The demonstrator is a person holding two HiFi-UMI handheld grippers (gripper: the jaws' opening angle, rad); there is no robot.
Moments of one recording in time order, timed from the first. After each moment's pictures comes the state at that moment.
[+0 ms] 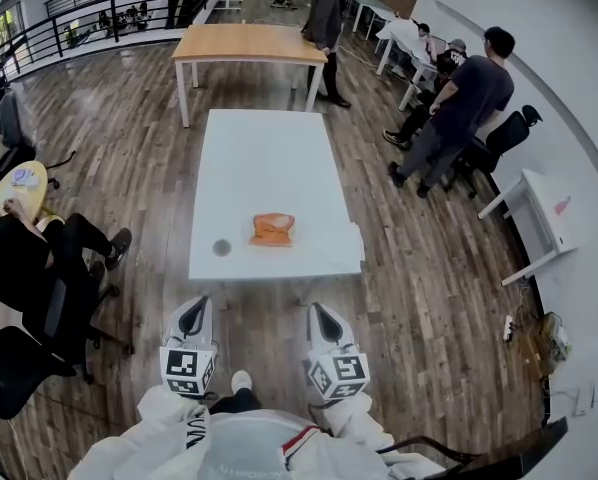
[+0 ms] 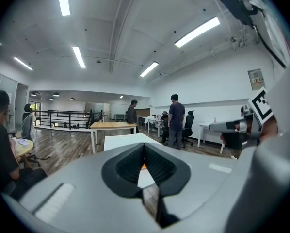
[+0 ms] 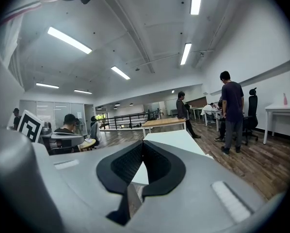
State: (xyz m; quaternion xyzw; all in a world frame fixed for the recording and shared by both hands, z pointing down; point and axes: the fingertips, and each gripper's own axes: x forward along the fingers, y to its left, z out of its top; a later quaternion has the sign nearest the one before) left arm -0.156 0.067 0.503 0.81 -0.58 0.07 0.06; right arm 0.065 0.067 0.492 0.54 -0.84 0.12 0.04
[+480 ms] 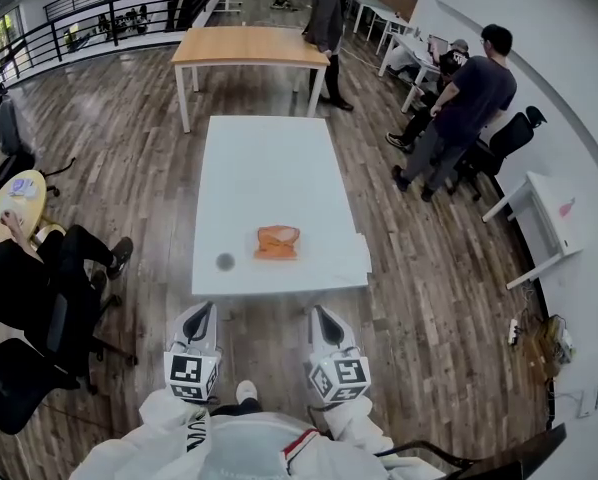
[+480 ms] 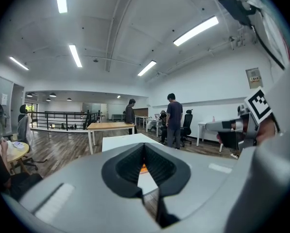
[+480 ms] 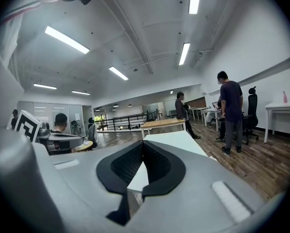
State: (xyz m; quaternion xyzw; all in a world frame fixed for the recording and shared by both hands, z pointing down) left arm -0.156 0.037 0.506 0.82 -0.57 0.08 0.05; right arm 0.058 0.034 0.495 0.54 -0.83 0.12 0.03
